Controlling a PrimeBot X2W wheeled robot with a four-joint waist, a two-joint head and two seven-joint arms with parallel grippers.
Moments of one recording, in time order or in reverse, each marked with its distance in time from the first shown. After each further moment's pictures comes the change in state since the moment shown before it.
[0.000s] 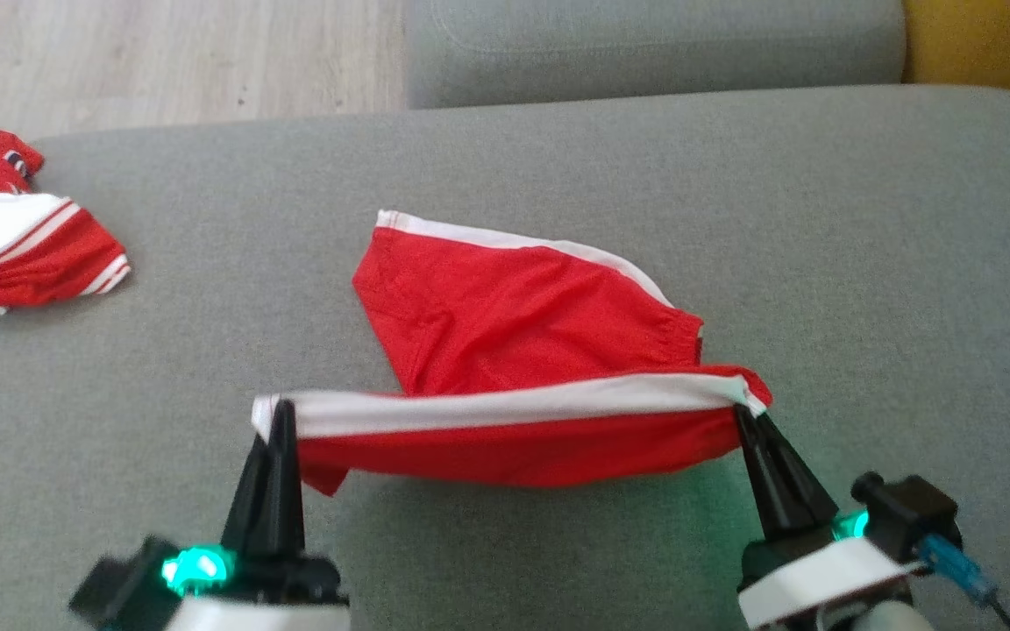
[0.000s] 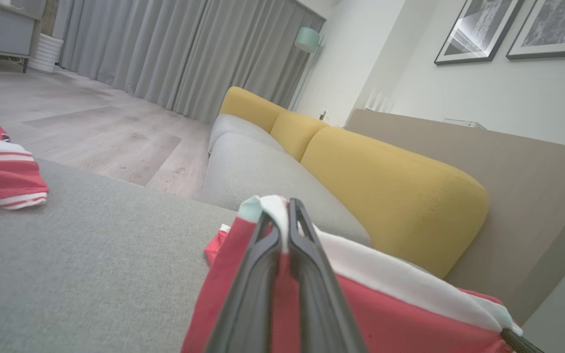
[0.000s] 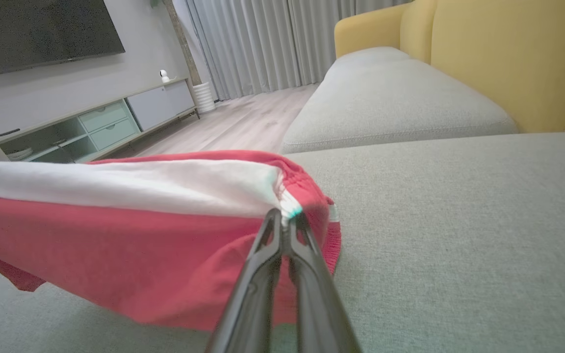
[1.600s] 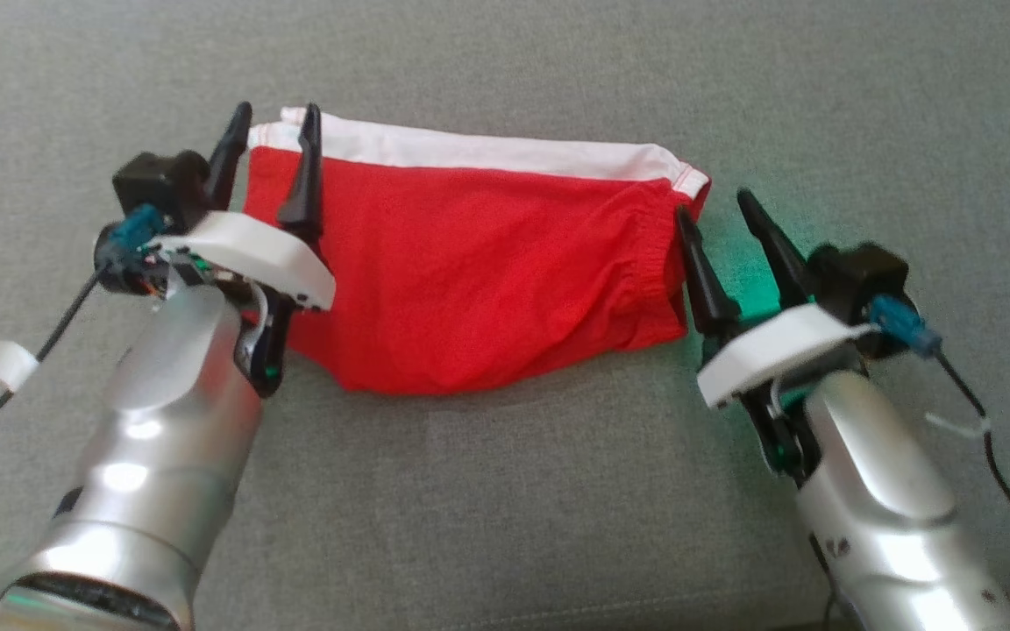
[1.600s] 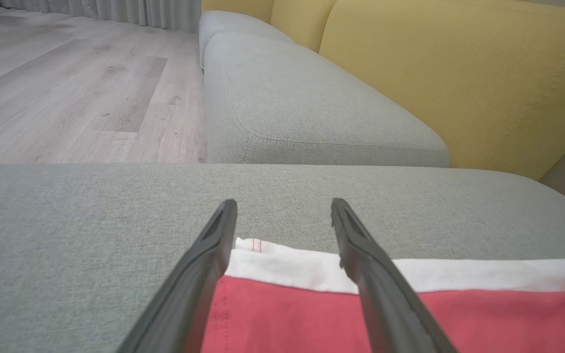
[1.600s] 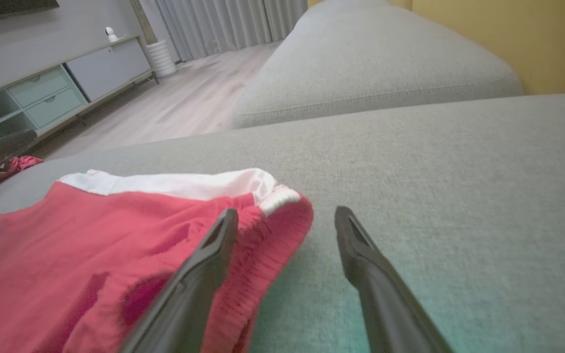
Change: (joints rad) left arm -1.014 0.027 -0.232 1.062 -0.074 0.000 -0.001; right arm -0.582 0.034 0.060 0.483 0.050 0.000 -0.027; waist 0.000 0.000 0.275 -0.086
